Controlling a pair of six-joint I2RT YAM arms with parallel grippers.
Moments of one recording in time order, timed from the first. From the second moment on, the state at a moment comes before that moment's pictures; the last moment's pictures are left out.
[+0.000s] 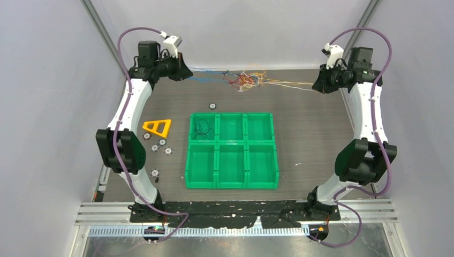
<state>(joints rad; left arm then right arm) -0.07 1.78 1.76 -0.50 0.64 0.02 -0.23 1.62 1.69 -0.87 -0.56 -0.39</state>
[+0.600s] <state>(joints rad) 0.17 1.94 1.91 -0.57 0.23 0.05 -0.47 1.71 1.84 -0.78 -0.21 -0.42</state>
